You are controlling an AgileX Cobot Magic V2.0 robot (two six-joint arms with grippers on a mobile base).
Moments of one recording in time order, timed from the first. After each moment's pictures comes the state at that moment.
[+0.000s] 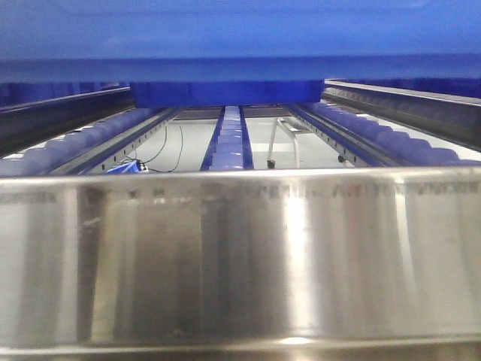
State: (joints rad) left arm -0.94 1.31 -1.63 0.83 1.32 -0.92; right arm 1.10 1.25 -1.55 -0.73 1.32 0.90
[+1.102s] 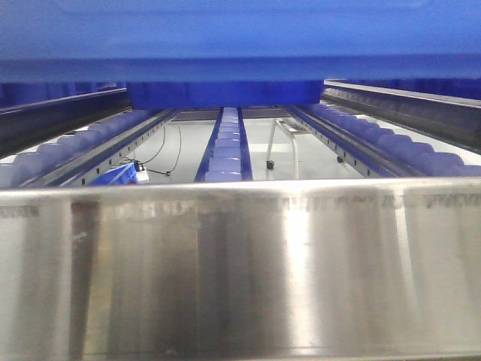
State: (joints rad) left arm -0.94 1.31 -1.63 0.83 1.32 -0.92; right arm 1.10 1.25 -1.55 -0.72 1.32 0.90
